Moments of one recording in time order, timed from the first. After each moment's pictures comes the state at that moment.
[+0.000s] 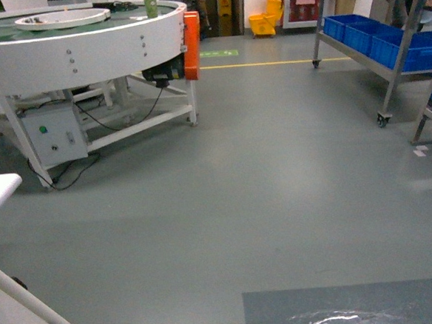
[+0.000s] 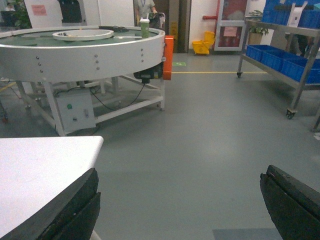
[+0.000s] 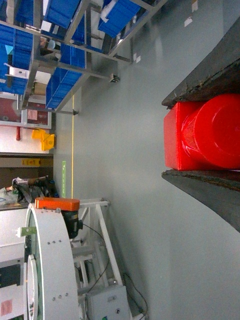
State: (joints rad) left arm 0.00 0.01 0.02 0.00 0.00 0.00; right arm 0.00 0.00 0.01 0.00 0.00 -0.01
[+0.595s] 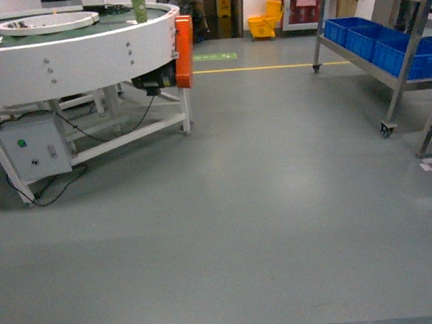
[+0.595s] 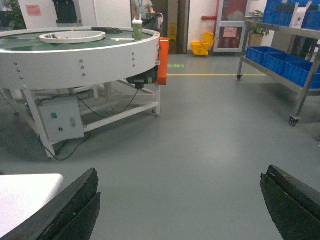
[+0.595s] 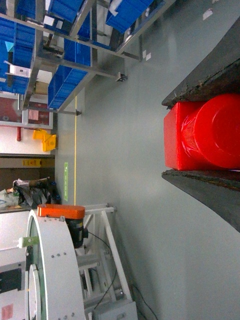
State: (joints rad) left arm 0.00 0.01 0.02 0.00 0.00 0.00; right arm 0.00 0.00 0.01 0.00 0.00 -0.01
